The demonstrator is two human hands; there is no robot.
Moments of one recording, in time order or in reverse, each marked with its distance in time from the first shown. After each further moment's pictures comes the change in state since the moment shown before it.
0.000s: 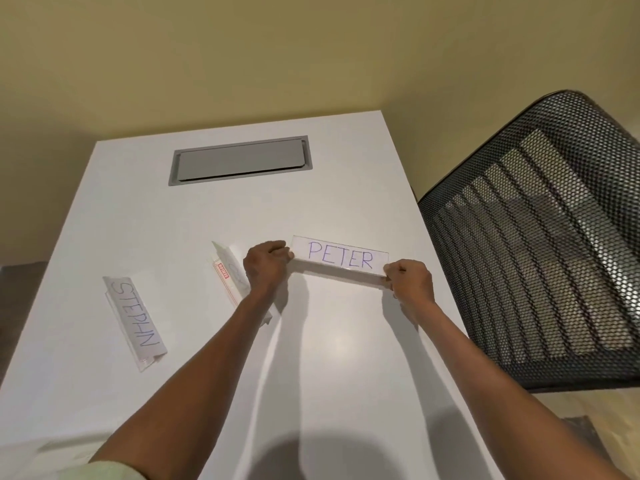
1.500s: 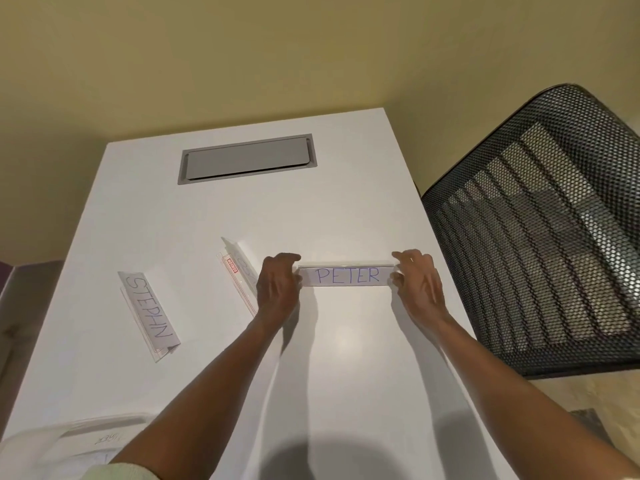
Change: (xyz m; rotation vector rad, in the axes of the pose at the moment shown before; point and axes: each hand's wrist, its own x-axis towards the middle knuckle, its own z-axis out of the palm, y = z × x) left_hand -0.043 -0.036 -0.012 0.553 0.021 0.667; right_hand -0.009 0.031 -0.010 -0.613 0.099 -0.584
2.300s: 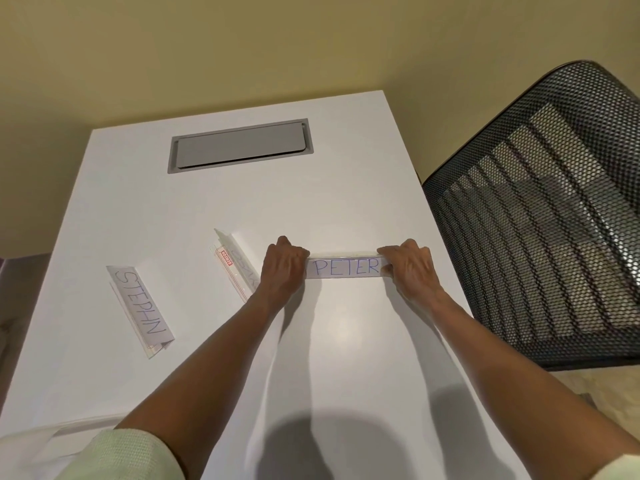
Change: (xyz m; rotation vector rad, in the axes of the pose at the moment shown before) left_hand 0.037 -0.001 0.011 0.347 -0.408 0.176; right_hand 0.018 0.010 0.019 -0.115 -0.046 -0.259
